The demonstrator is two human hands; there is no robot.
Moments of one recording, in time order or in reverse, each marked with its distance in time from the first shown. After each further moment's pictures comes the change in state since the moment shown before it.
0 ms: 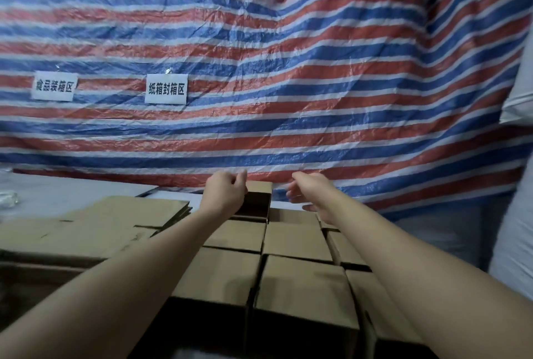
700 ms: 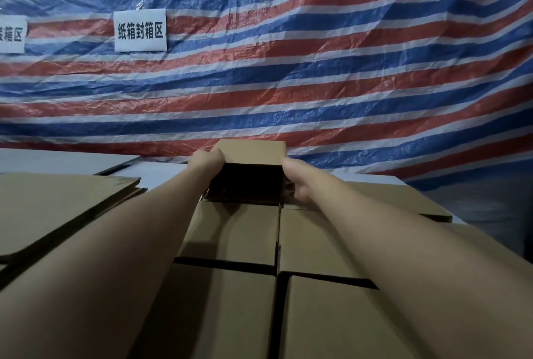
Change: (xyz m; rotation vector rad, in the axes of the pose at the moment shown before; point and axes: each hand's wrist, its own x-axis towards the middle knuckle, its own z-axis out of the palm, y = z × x) left_hand 0.185 -0.196 0.137 -0.055 -0.057 -0.582; right_hand 0.272 0.120 0.121 0.195 -0.237 0.244
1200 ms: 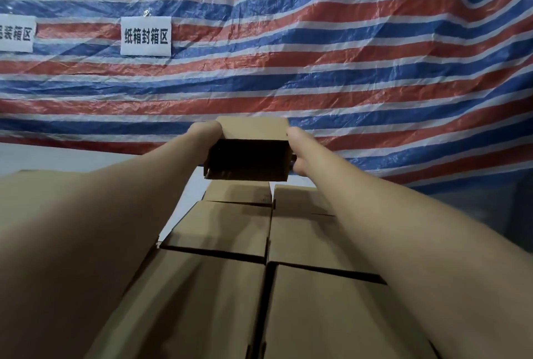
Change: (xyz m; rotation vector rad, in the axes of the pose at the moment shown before) left_hand -0.059 0.076 -0.049 -0.159 -0.089 -0.049; right_hand -0.080 -0.068 -0.012 0.217 0.105 -0.127
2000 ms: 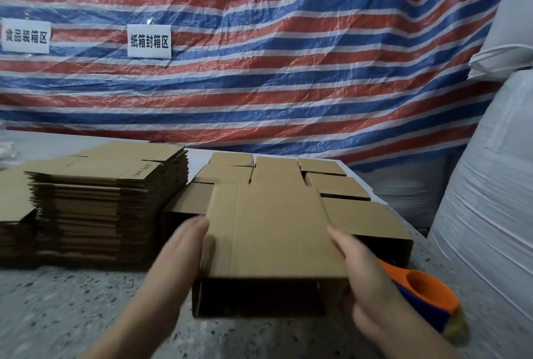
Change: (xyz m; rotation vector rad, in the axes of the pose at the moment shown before) left_hand -0.403 -0.125 -0.103 -0.260 -0.284 -0.180; right_hand -0.488 0.101 -0.097 0.096 0.049 0.077
